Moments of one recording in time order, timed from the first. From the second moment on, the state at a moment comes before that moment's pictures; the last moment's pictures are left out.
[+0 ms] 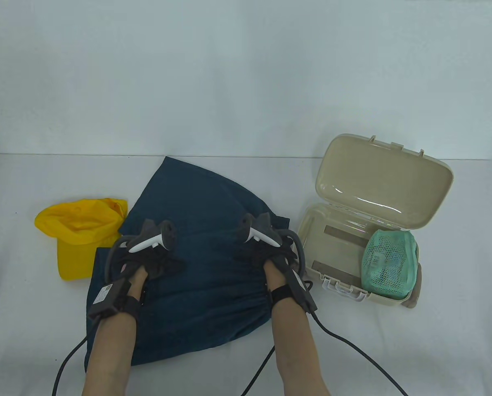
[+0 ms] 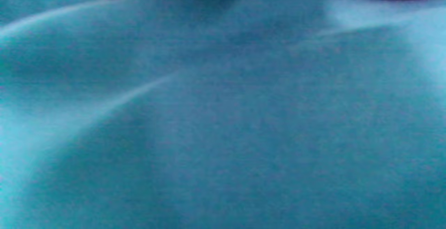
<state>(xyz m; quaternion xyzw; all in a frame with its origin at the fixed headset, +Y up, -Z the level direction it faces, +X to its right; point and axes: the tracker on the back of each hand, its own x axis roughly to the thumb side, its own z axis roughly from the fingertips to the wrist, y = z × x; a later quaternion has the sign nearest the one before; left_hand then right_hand) -0.241 -0.770 -0.447 -0.32 -0.01 -0.03 0.95 0.038 -0.761 -0.474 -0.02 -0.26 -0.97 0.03</state>
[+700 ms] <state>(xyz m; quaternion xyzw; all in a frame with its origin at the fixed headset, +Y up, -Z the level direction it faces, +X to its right) -0.251 -0.678 -0.362 -0.26 -0.06 -0.11 0.96 0.051 -0.680 -0.424 -0.16 -0.17 -0.97 -0.05</state>
